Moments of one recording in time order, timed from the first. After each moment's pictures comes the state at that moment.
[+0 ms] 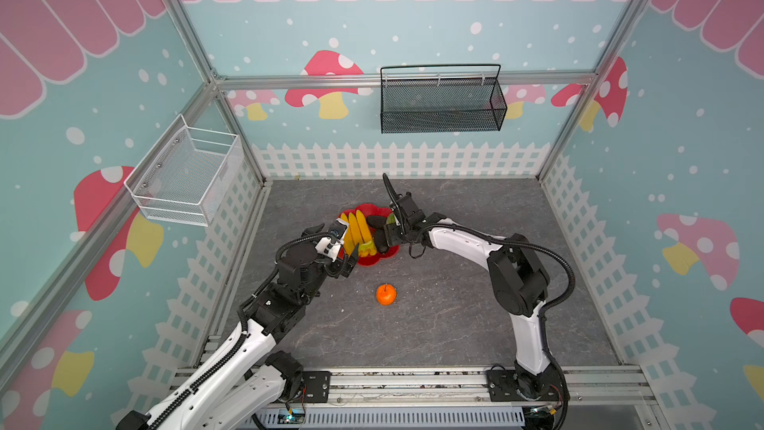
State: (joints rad) left arm -0.52 0.79 0.67 -0.15 -0.22 0.29; right arm 0.70 2.03 1.56 -0.42 0.12 0.34
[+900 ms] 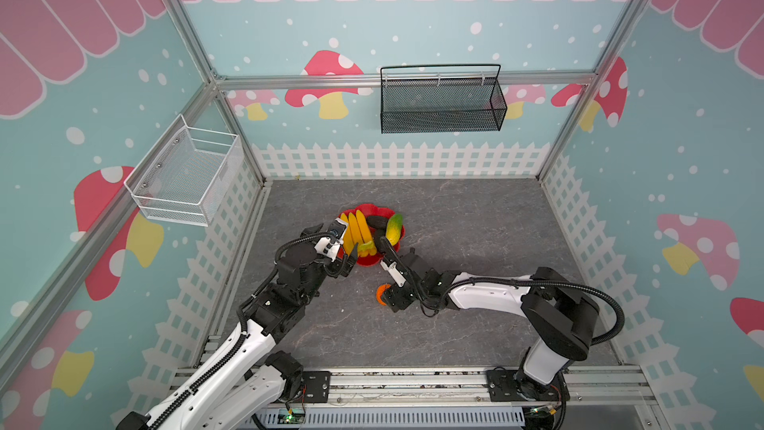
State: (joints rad) left arm -0.51 0.79 0.67 -0.15 -0.23 0.29; right arm 0.94 1.72 0.93 -0.09 -0.04 0.24
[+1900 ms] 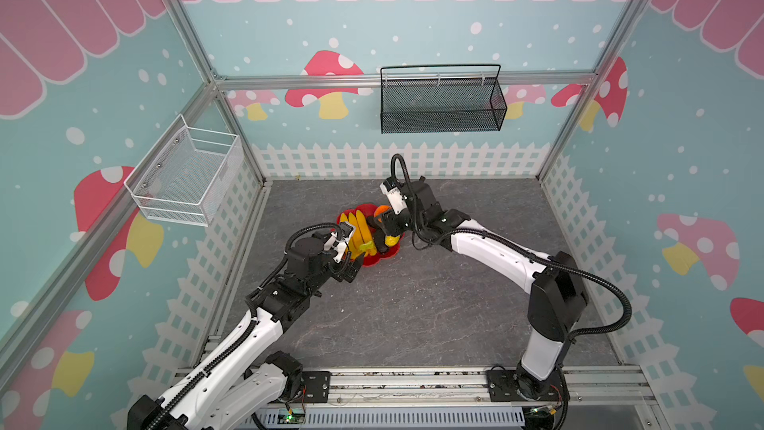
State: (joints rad) left arm -0.46 0.89 0.68 -0.22 -0.02 0.23; right arm 0.72 1.85 1.60 -0.31 -0.07 0.11
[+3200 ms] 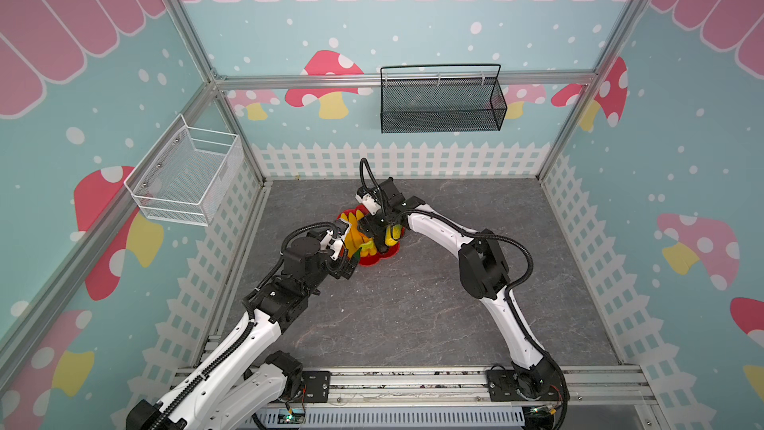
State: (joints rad) left arm -0.44 0.87 0.68 -0.20 -0.07 0.23; right arm 0.70 2.42 2.16 -0.57 -0.18 -0.03
